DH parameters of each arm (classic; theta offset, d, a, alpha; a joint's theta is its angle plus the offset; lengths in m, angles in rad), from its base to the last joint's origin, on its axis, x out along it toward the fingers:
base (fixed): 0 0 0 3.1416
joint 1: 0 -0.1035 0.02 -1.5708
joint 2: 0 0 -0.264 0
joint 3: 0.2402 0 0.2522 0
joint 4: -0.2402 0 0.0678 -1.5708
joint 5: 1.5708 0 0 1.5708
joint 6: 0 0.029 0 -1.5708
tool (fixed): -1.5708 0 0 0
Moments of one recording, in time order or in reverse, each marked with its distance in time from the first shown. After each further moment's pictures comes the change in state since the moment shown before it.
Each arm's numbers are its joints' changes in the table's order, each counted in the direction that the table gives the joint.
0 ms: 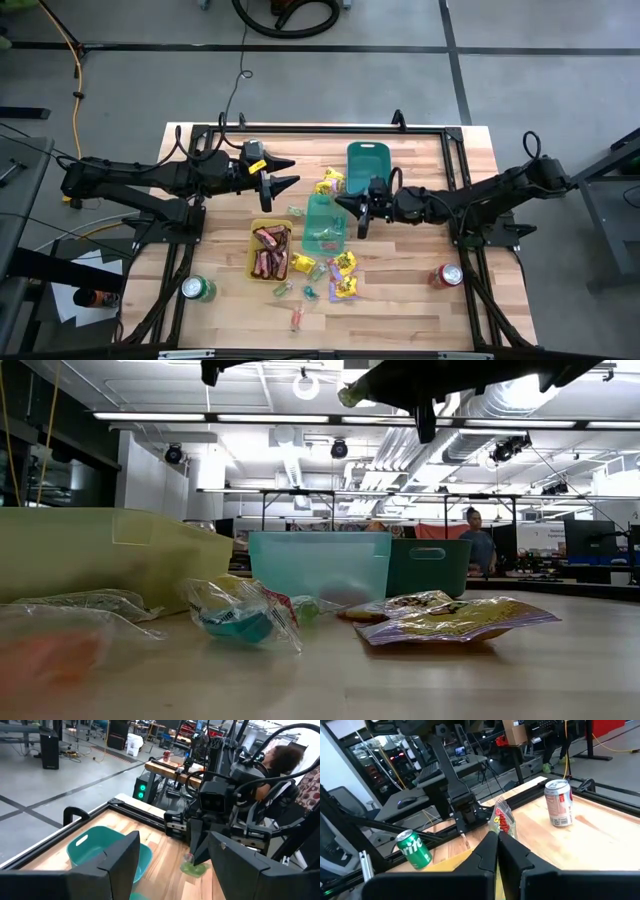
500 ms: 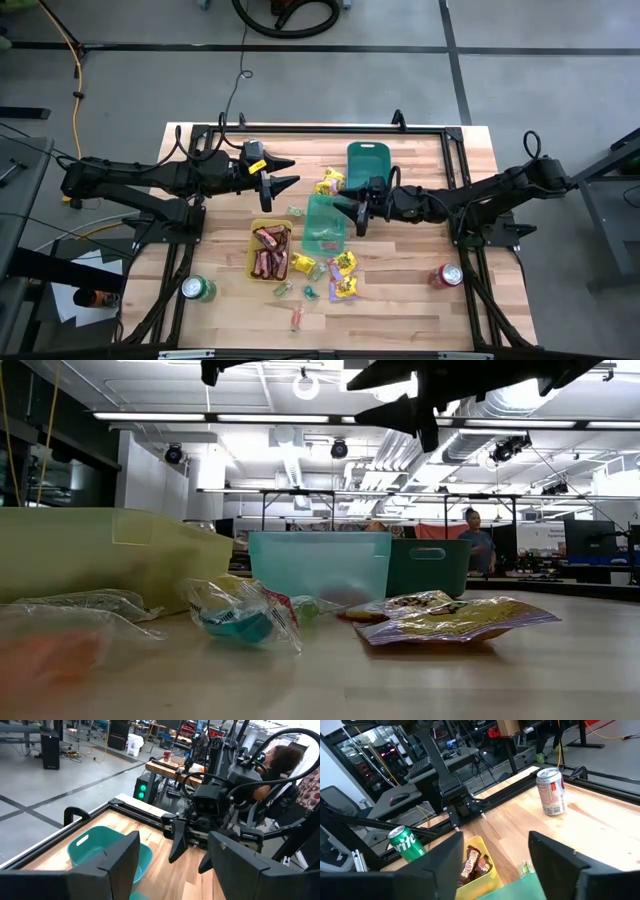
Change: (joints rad) left arm 0.000 0.000 0.000 0.000 0.002 0.000; right arm 0.014 0.001 0.000 -0.057 -0.001 0.054
